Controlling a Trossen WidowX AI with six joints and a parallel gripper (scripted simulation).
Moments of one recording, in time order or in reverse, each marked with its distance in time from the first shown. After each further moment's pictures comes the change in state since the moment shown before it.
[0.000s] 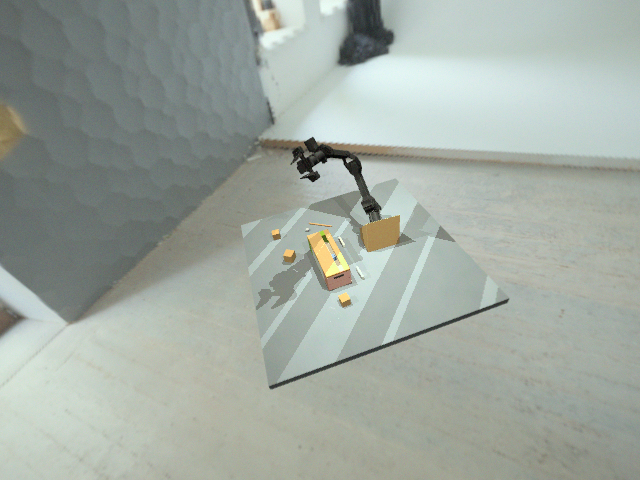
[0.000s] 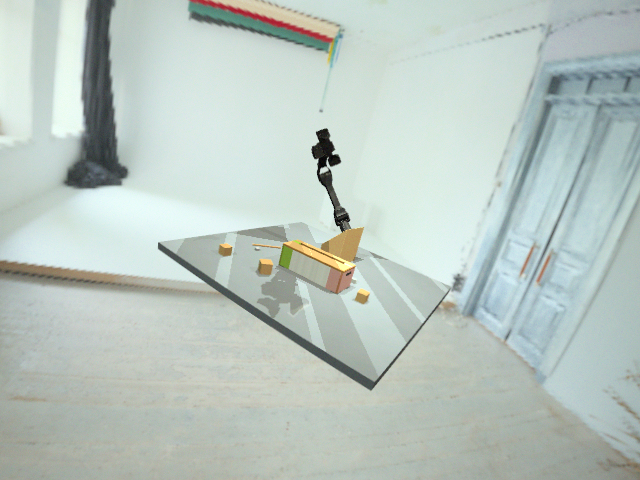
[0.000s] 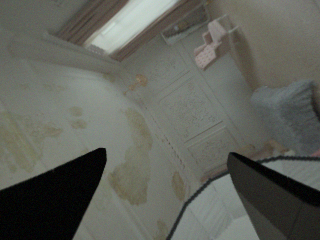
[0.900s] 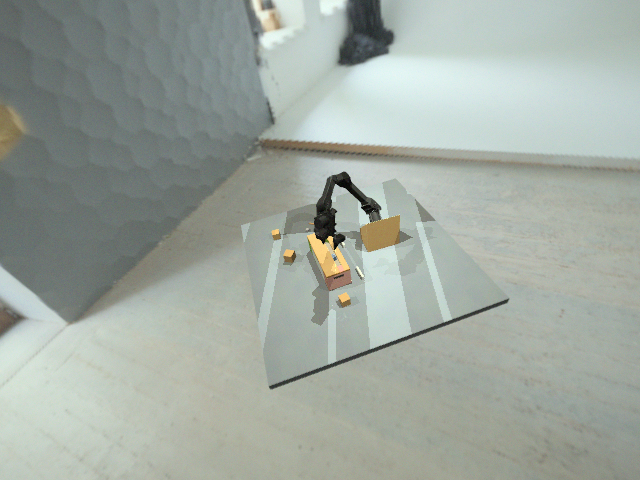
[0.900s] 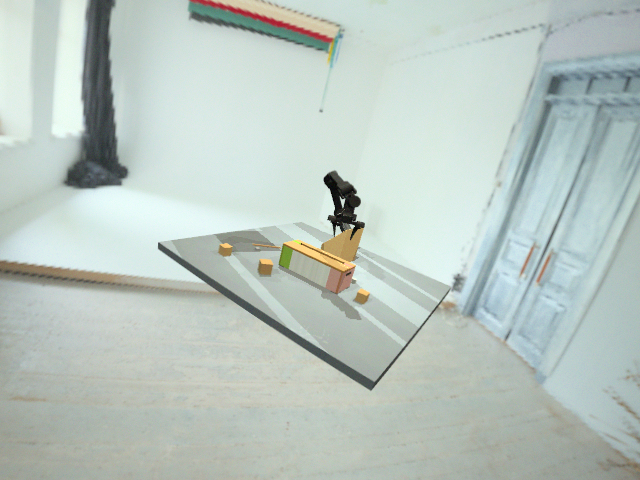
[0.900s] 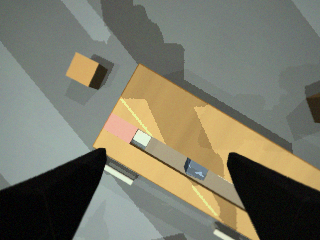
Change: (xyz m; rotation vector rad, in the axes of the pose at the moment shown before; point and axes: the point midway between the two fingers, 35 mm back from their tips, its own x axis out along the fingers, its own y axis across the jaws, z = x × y) arm 0.034 -0.402 0.102 -1.713 0.636 -1.487
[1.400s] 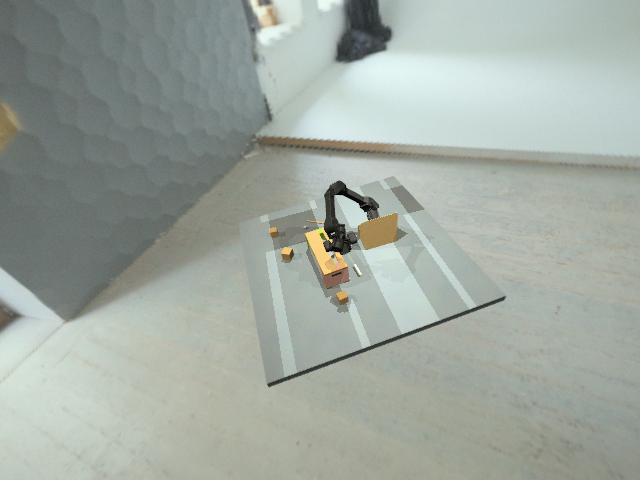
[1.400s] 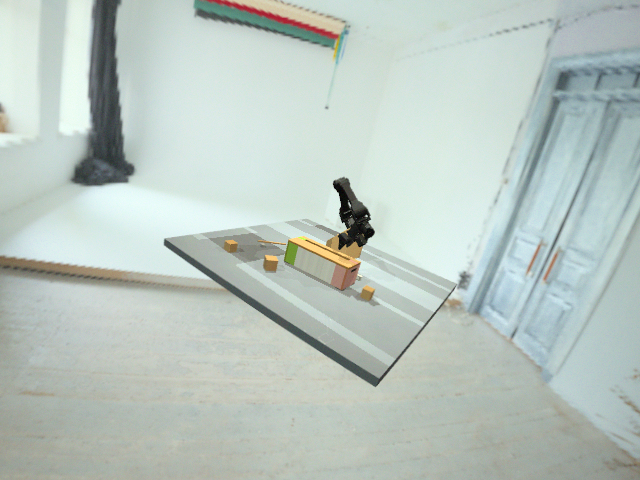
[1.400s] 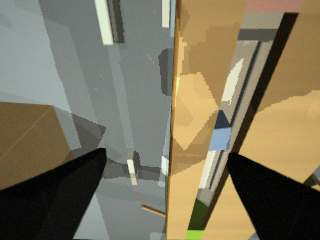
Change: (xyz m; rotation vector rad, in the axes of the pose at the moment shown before) arm 0.083 0.010 -0.102 -1.050 0.554 -0.073
